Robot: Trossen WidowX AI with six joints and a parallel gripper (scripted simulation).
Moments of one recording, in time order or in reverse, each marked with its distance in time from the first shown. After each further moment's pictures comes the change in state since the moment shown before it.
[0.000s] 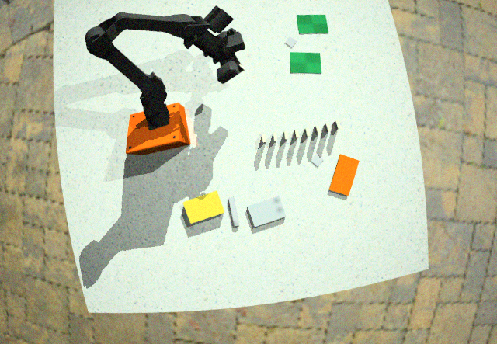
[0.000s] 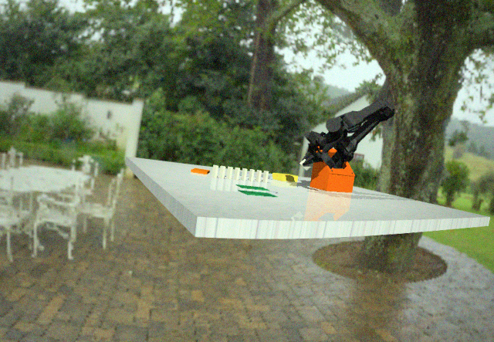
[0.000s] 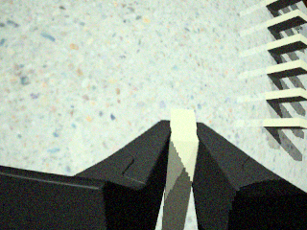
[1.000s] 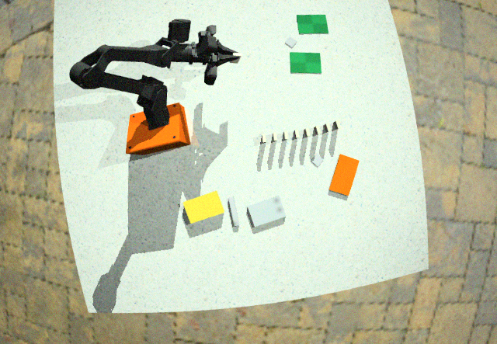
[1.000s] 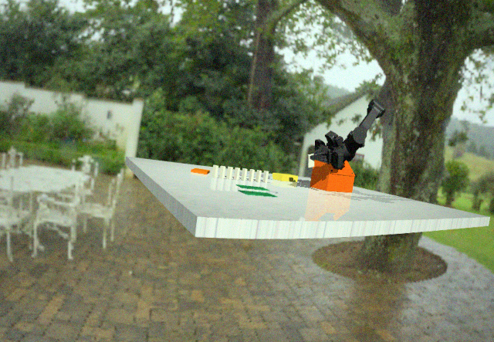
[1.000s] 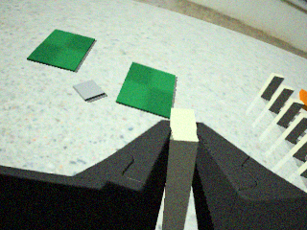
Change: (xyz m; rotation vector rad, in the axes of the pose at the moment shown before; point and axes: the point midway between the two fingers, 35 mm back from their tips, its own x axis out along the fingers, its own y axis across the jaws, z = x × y) arm -0.032 0.017 -0.001 0.309 -0.682 0.089
